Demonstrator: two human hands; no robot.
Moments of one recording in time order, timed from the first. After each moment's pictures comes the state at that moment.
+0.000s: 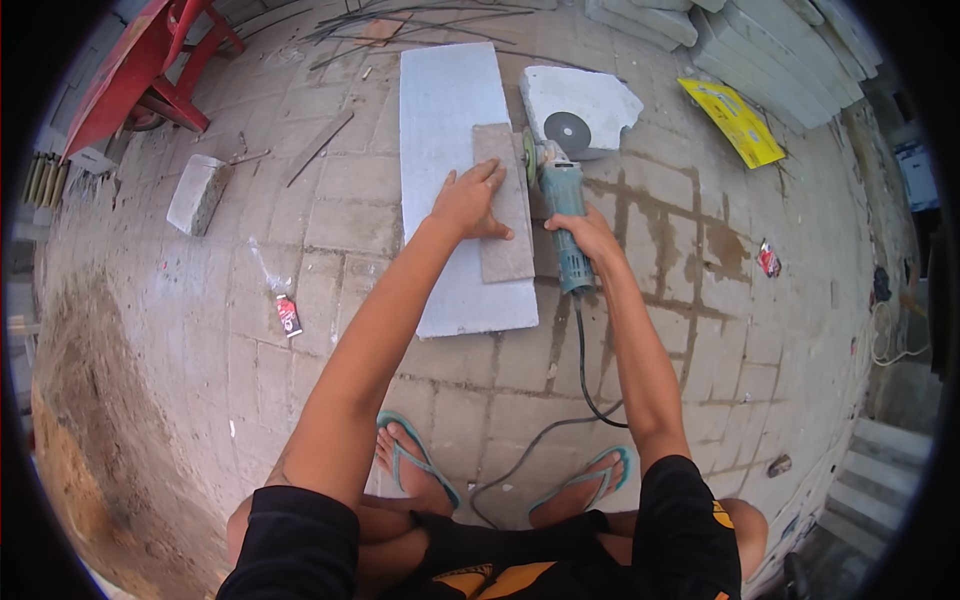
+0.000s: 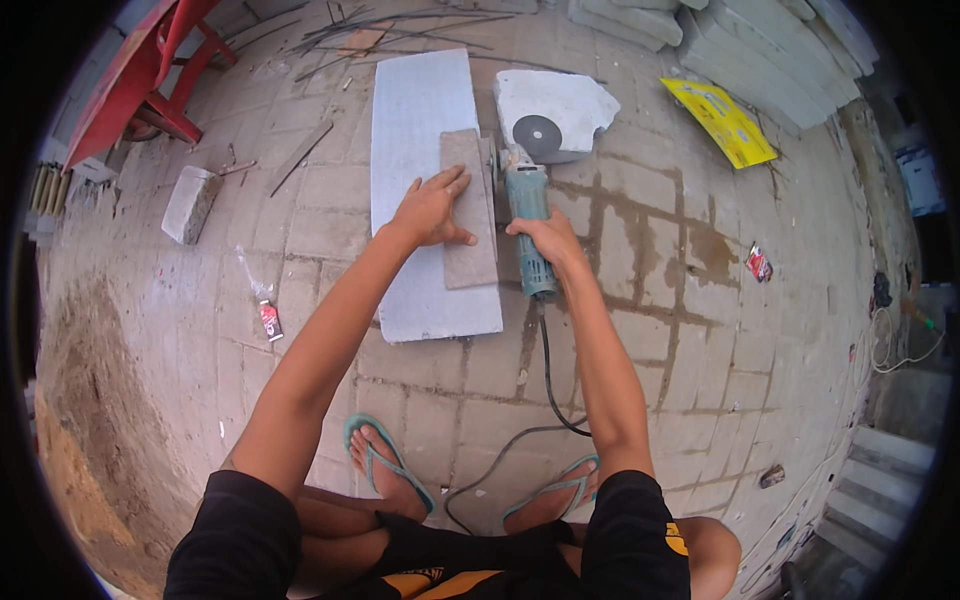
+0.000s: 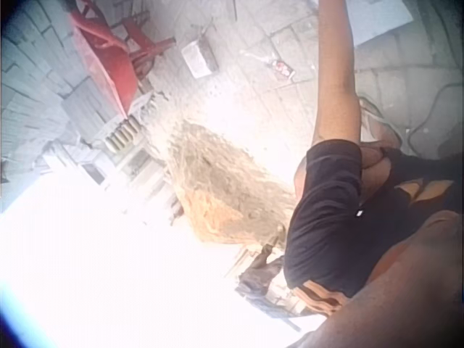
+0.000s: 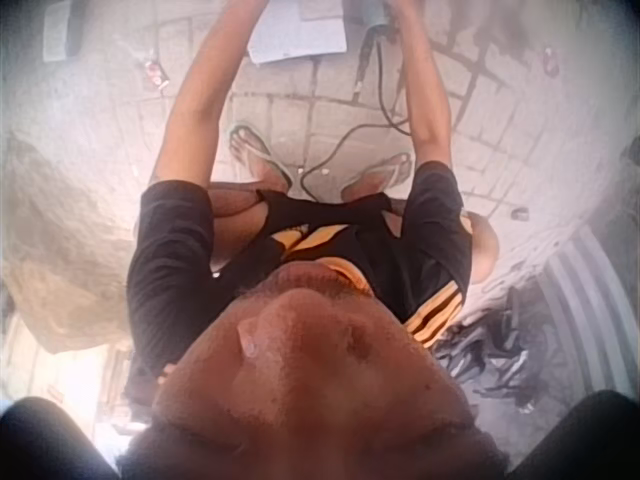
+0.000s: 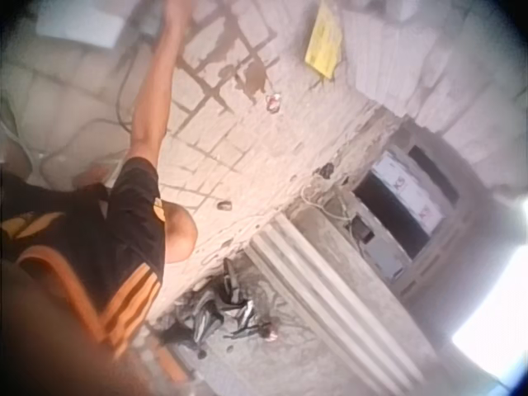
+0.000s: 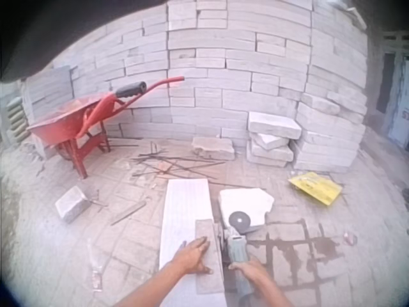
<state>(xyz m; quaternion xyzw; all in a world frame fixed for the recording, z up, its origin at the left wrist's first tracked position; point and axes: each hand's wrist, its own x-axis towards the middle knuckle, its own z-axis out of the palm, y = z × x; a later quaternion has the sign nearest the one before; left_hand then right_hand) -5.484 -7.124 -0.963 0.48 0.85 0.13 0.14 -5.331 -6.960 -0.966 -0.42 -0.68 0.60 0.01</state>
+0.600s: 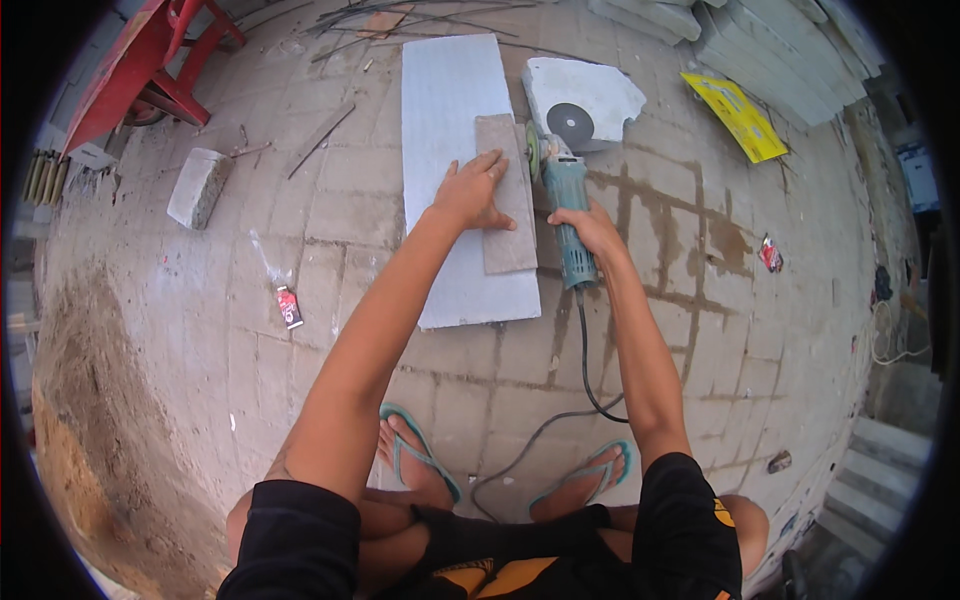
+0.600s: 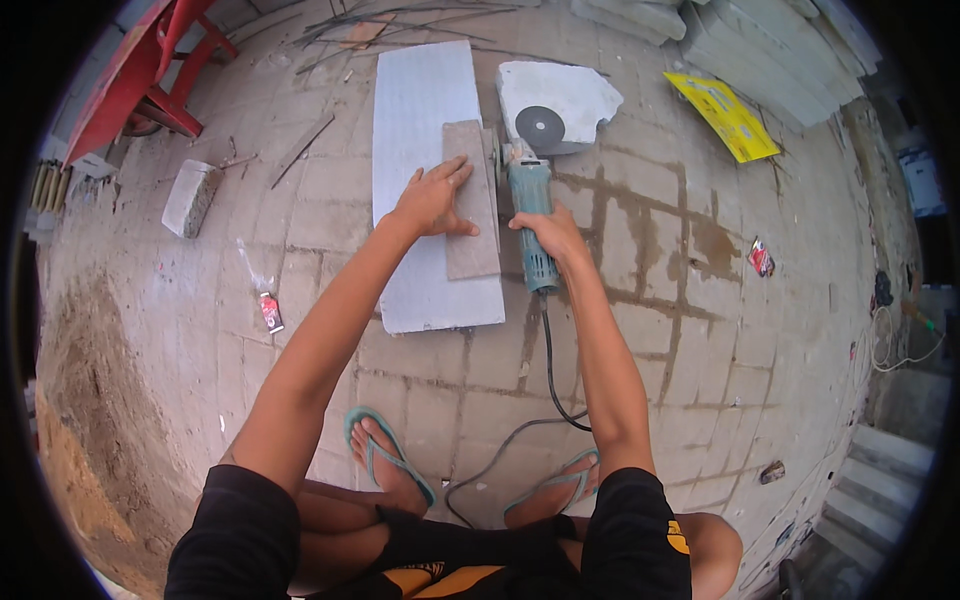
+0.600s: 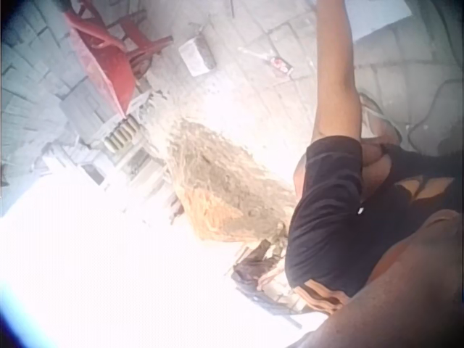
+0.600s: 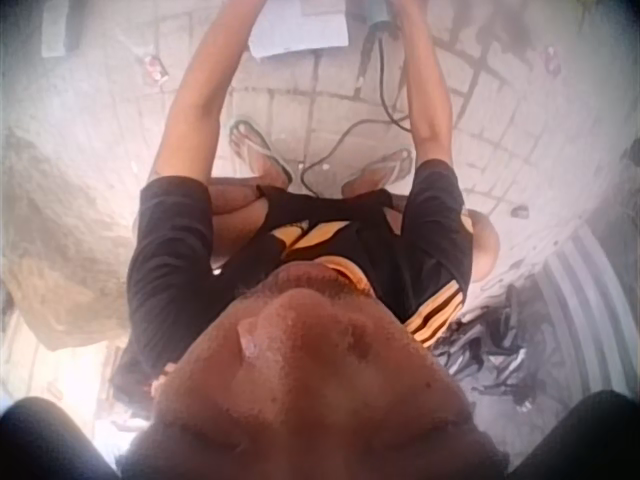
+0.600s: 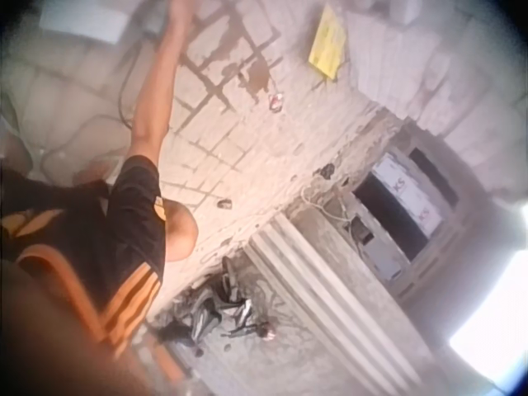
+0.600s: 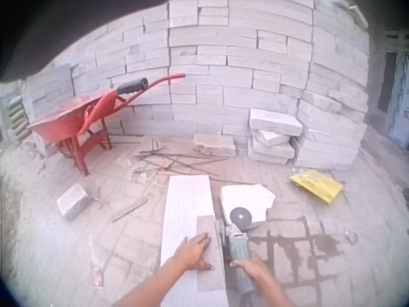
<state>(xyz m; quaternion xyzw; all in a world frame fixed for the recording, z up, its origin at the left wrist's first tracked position) -5.484 -7.123 -0.959 0.48 0.86 0.12 0.14 -5.326 -6.958 -0.972 -0.42 -0.68 0.60 -0.01</state>
